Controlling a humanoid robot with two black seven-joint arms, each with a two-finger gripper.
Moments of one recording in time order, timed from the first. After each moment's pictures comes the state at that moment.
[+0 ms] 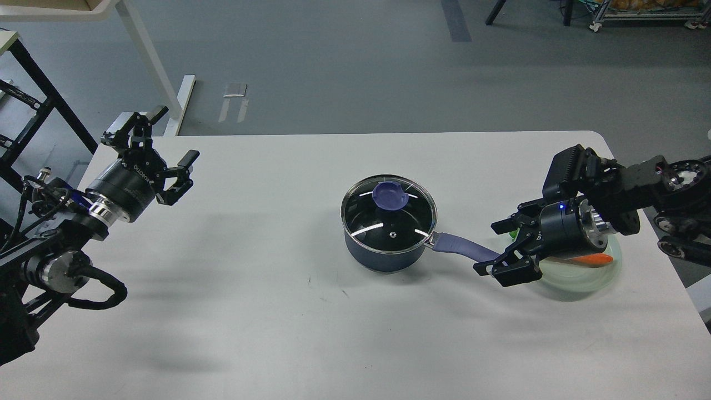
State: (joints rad) left arm -0.53 0.64 -0.62 -1.02 0.20 -0.35 -0.49; right arm 1.40 -0.80 -0.46 1.41 -1.72 0.17 0.49
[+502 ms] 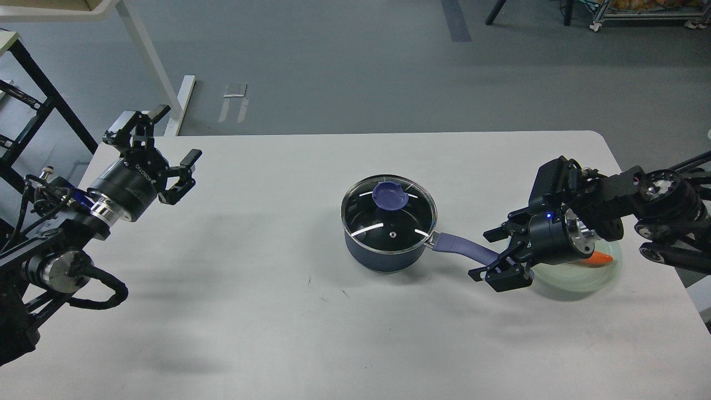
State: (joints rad) left arm -0.53 0.64 -0.62 -1.03 0.20 -0.35 -0.49; right arm 1.40 -0.72 -0.54 1.35 -1.69 0.10 0.49
